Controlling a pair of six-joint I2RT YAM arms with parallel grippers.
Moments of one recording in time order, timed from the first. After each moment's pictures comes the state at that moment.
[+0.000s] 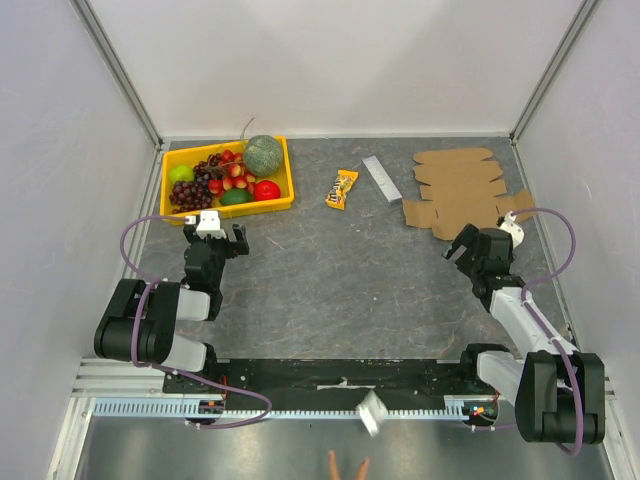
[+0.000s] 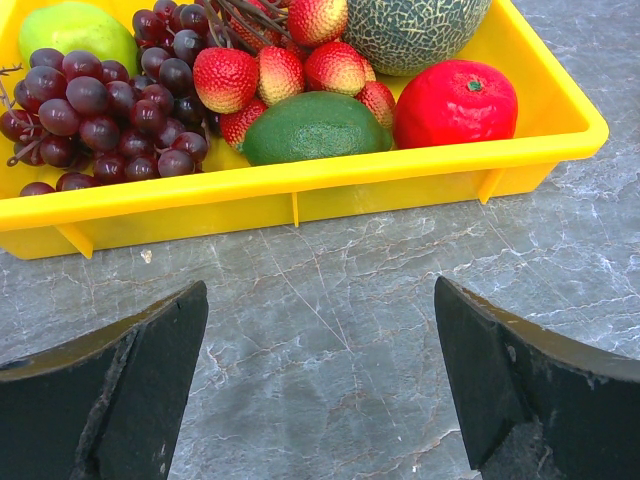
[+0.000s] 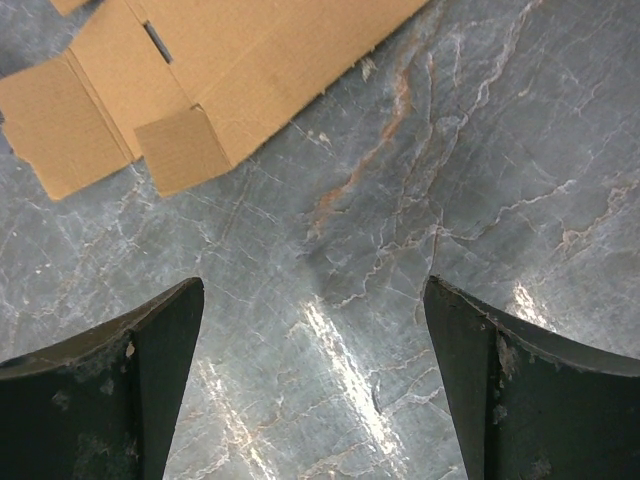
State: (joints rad) left arm -0.08 1.44 0.20 1.13 -0.07 -0.02; right arm -0.04 1.03 0.42 -0.07 0.17 0.58
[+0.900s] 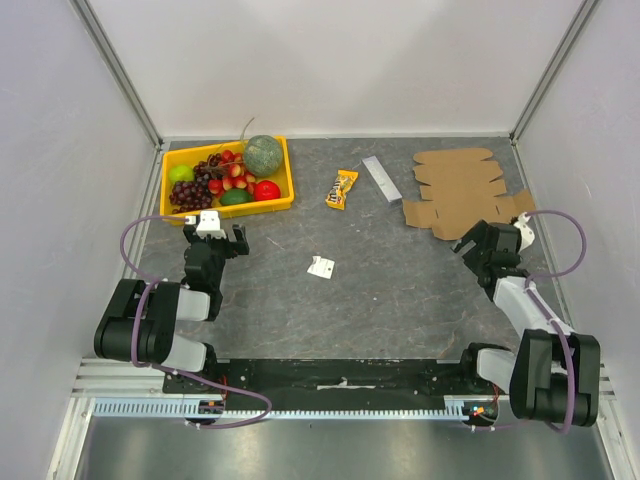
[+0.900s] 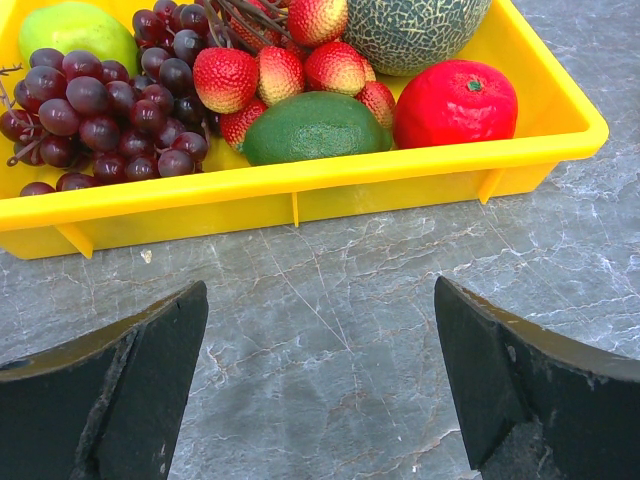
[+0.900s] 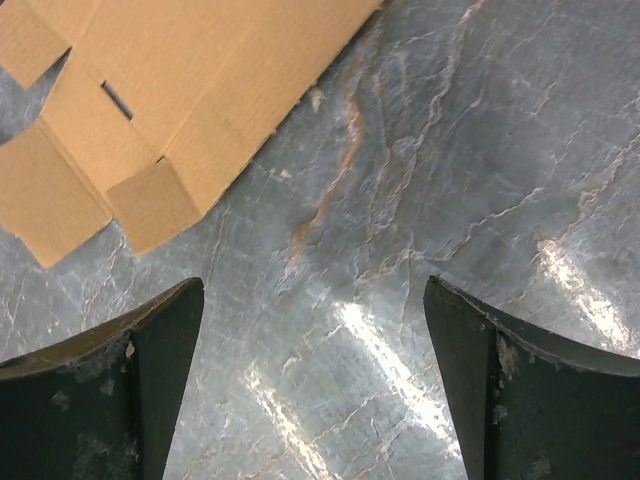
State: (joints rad) left arm -0.08 1.44 0.20 1.13 -0.07 -0.02; right arm -0.10 1.12 0.47 -0.09 0.16 0.66
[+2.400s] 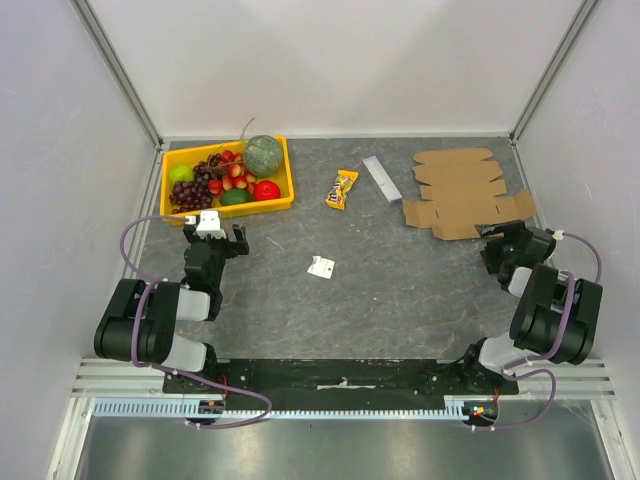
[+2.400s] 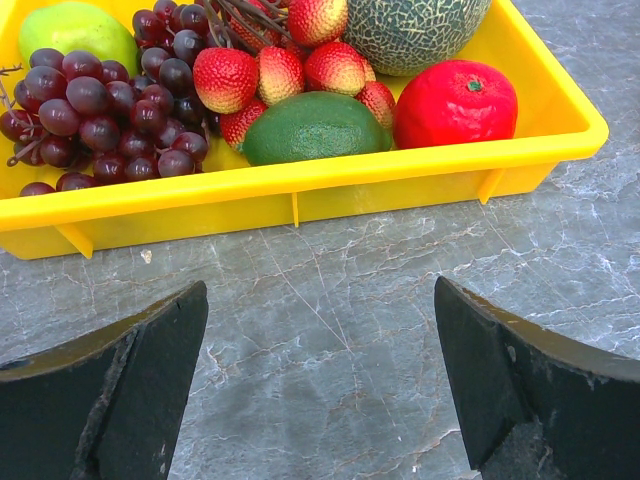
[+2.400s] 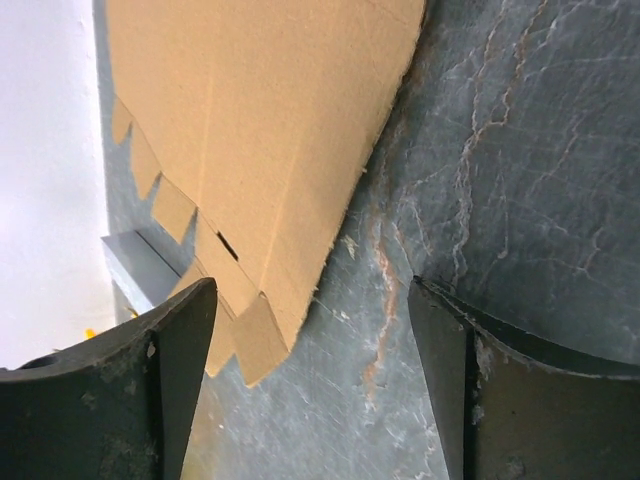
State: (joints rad) left arm -0.08 1.44 0.20 1.13 -0.07 -0.02; right arm -0.46 1.47 0.45 0.39 -0.26 0.97
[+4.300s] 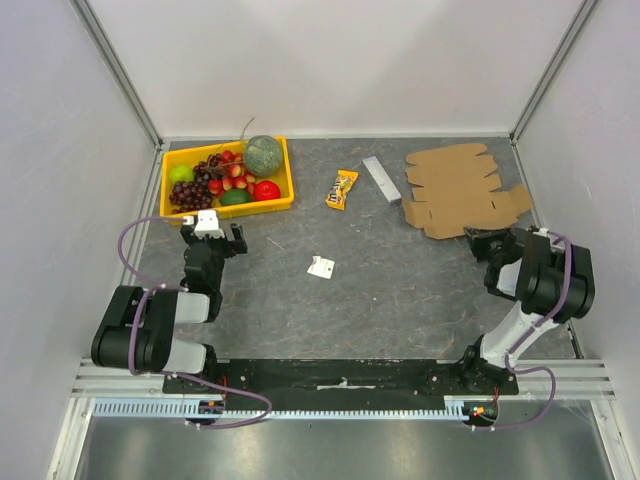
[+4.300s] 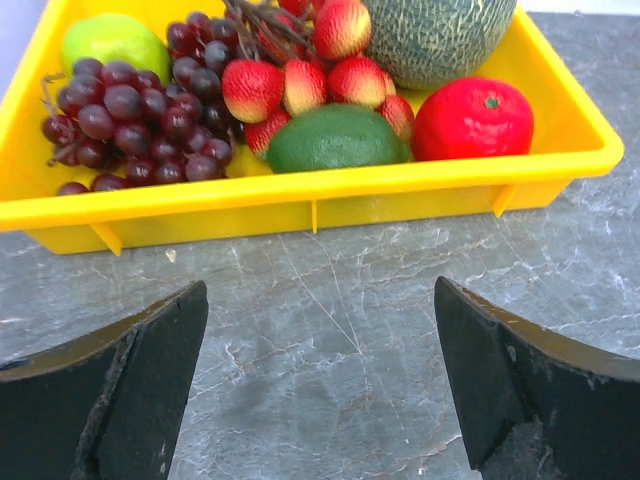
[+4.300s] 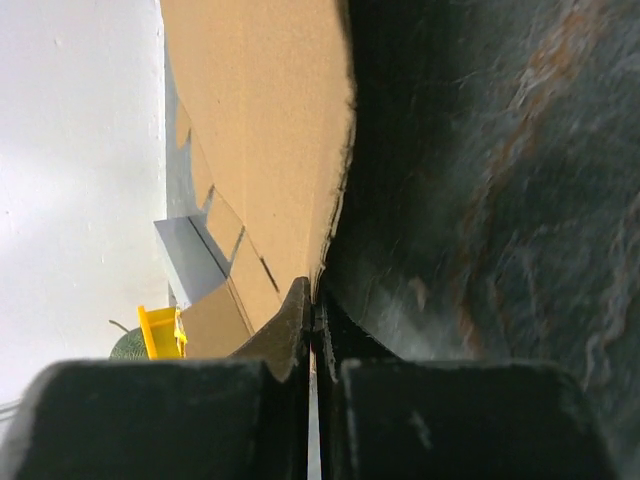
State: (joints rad) left arm -0.09 1.42 0.20 1.12 -0.11 -0.02; right arm -0.37 1.79 0.43 0.92 -0.31 1.13
